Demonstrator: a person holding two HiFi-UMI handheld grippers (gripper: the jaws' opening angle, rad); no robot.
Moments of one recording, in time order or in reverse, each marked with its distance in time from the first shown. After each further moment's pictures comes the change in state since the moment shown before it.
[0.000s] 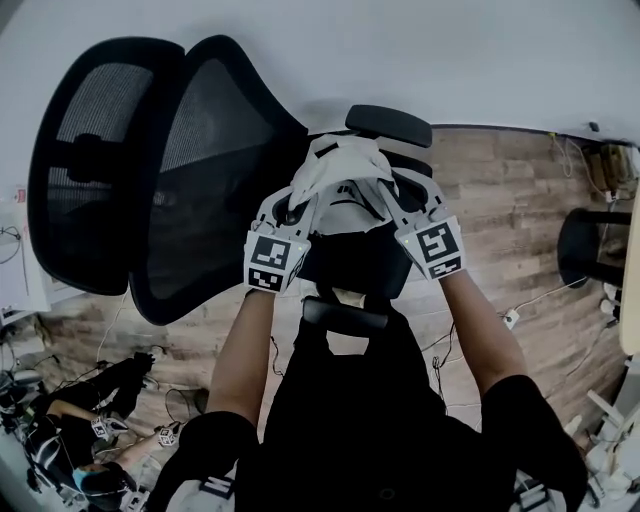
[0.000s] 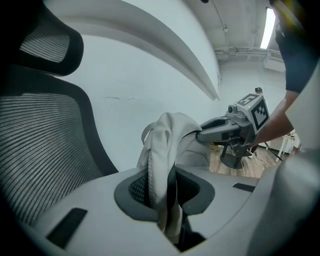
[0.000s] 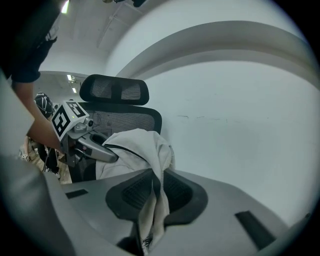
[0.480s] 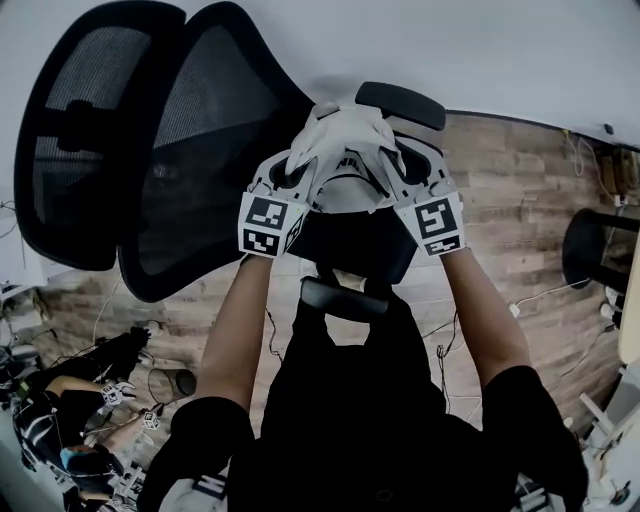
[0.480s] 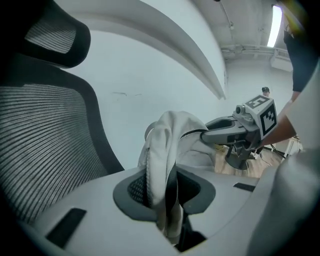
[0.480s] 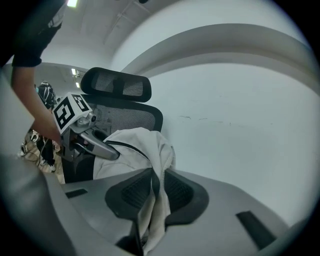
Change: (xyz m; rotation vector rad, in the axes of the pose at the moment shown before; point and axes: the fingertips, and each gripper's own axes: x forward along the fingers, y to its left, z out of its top) left arm 0.017 0.022 -0.005 -0.031 0.010 0.054; right arm 0.022 -0.004 -0.004 -0.073 -0.016 -0.023
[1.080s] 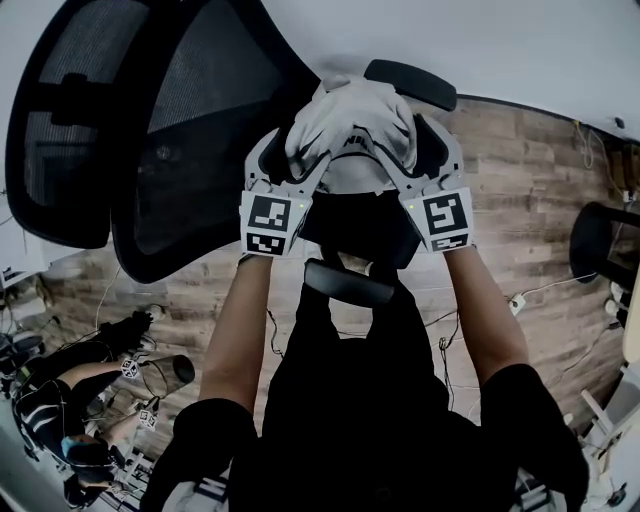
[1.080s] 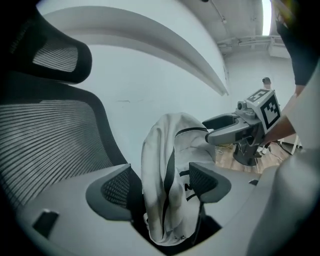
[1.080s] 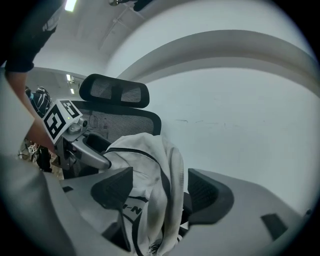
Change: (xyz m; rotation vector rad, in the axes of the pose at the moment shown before) left arm -0.028 -0.007 -0.005 0.060 -0.034 0.103; right arm -0.018 0.014 0.004 0.060 -0.060 -0.042
